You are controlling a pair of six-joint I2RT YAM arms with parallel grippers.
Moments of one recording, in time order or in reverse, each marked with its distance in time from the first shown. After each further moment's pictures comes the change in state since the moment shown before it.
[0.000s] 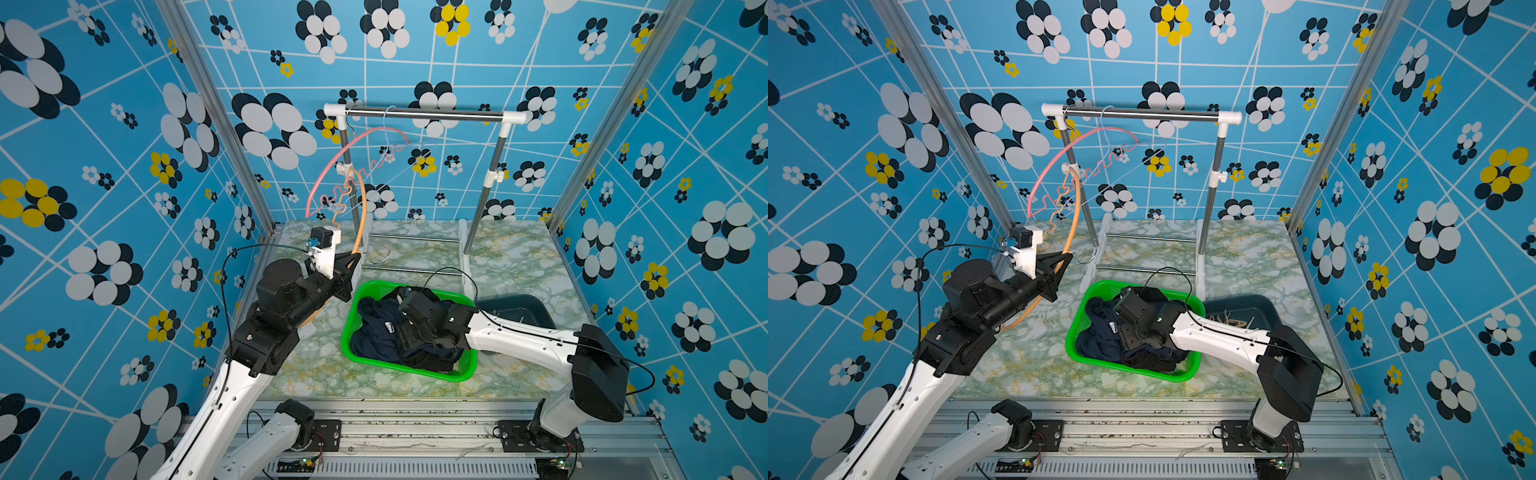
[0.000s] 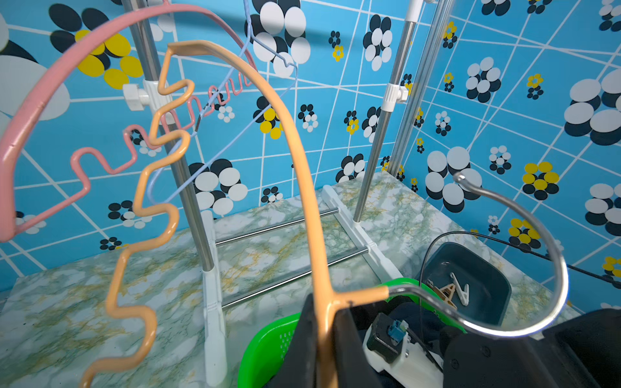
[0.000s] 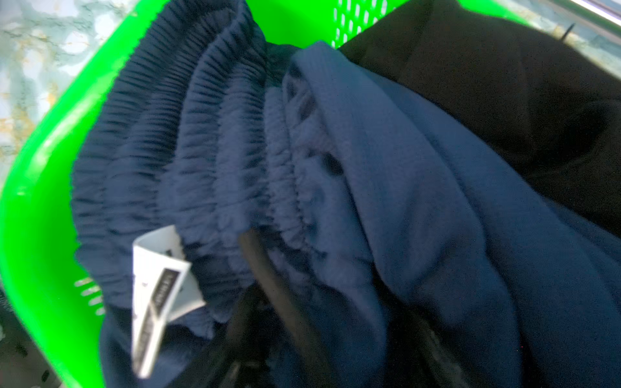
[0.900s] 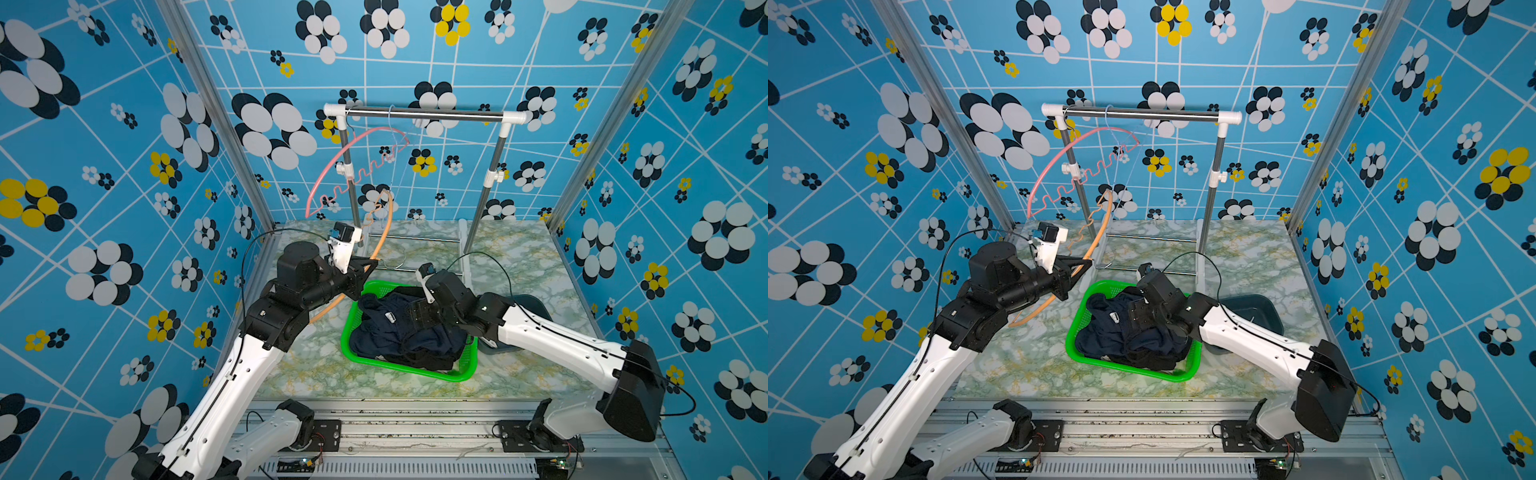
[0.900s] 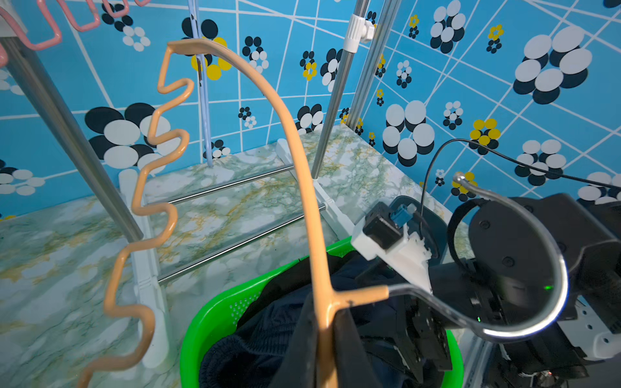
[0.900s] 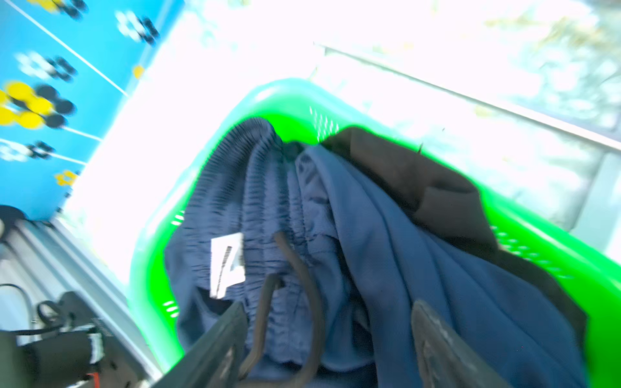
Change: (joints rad) left arm 0.011 0.129 0.100 -0.141 0.223 -0.048; right arm -0.107 -0.230 0.014 0.006 -0.056 -0.011
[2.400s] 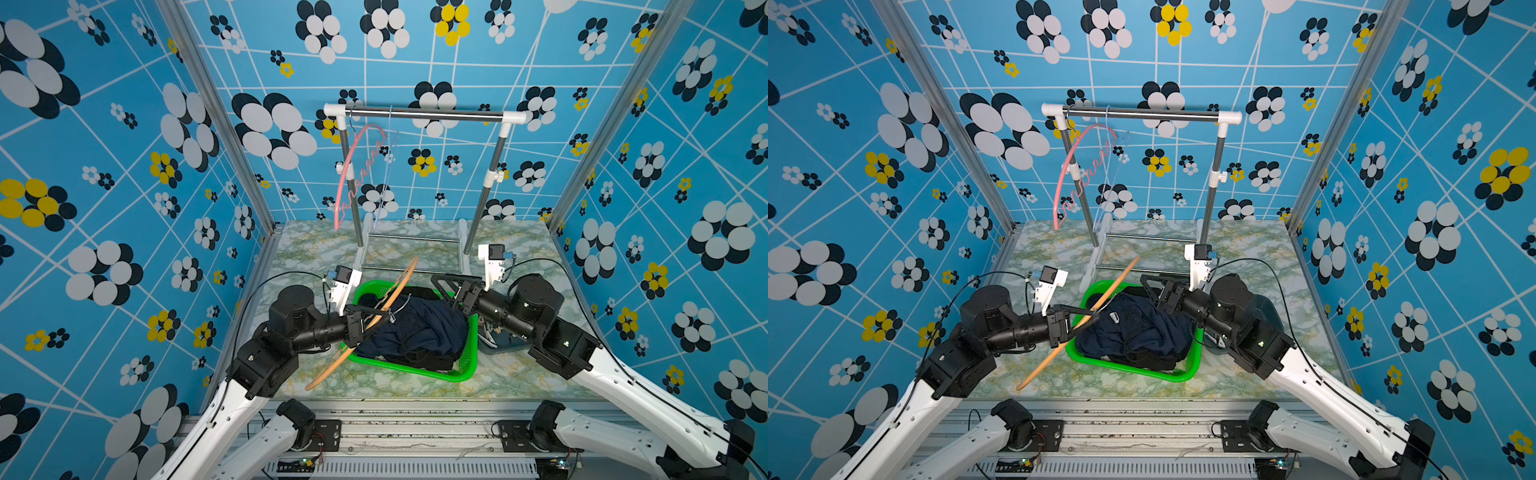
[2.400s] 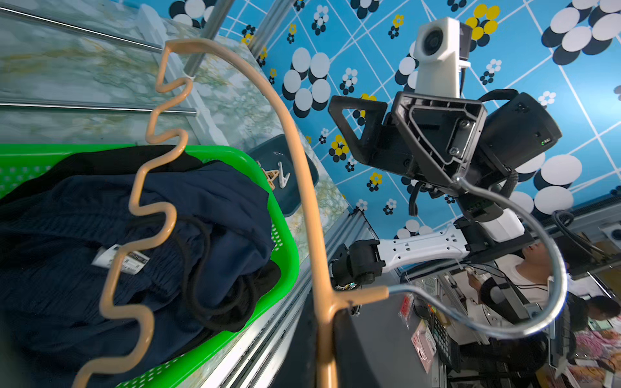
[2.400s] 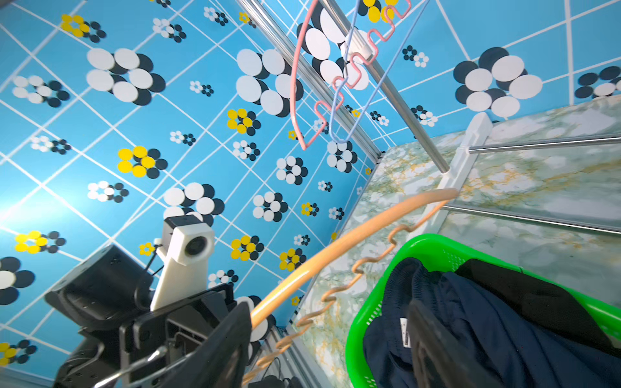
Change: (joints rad) left arm -0.164 -0.242 -0.265 0.059 0.227 -0.501; right arm -0.076 -0.462 -0.234 0.497 -0.209 0.322
